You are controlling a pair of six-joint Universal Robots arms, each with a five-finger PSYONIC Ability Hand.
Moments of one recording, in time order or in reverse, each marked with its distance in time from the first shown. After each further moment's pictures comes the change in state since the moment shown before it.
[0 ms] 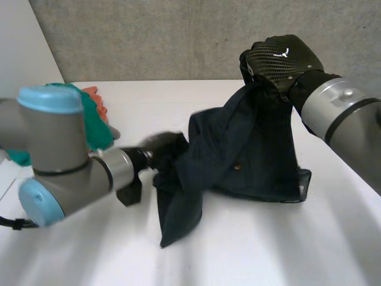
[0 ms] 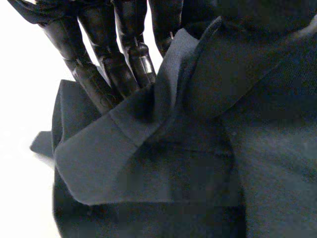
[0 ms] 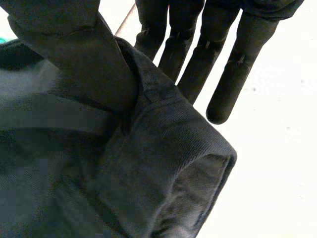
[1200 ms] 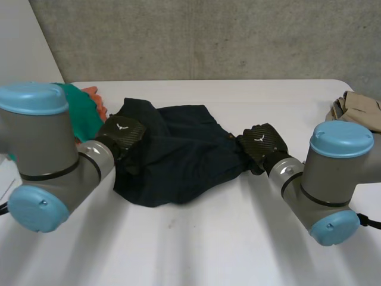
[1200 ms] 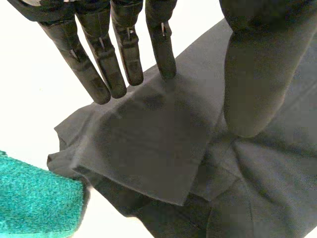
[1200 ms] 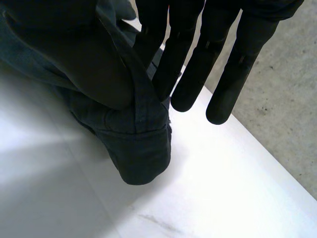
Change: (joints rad) left arm 0.016 0.089 -0.071 0.075 -0.362 0.582; right arm -0.009 0.375 0.216 -0.349 0.083 -0.123; left_hand -0.595 -0.636 -0.612 -0.638 -0.611; right_hand 0.000 0.001 0.000 0.004 0.003
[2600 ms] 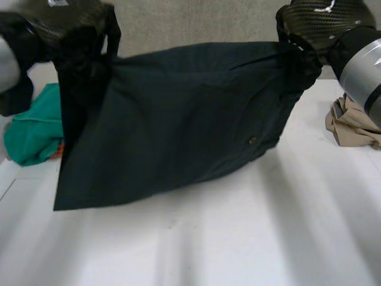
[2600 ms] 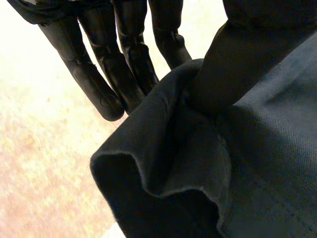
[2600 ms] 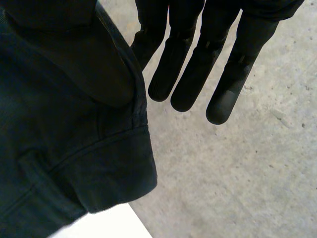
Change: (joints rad) left arm 0.091 0.363 0.387 -0.461 0.215 -0.056; right arm -0.051 -0.460 -0.287 0.389 -0.009 0.013; left_hand 0.603 0.636 0.618 0.639 0.622; right_hand 0.000 0.000 0.000 0.000 0.001
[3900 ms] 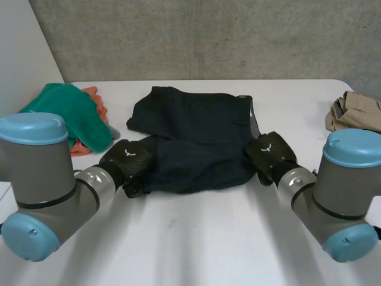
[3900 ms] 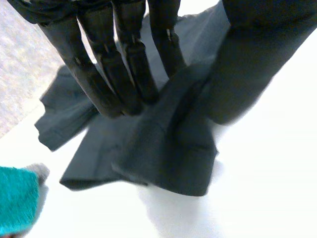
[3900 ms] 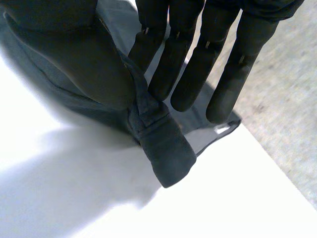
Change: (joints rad) left arm -0.077 -0.332 -0.578 0.537 -0.103 0.155; right arm 0.025 0.380 0.411 -0.390 0.002 -0.096; left_hand -0.410 -0.411 -0.399 -0.390 -0.365; right_hand 0.000 0.000 0.000 0.000 0.003
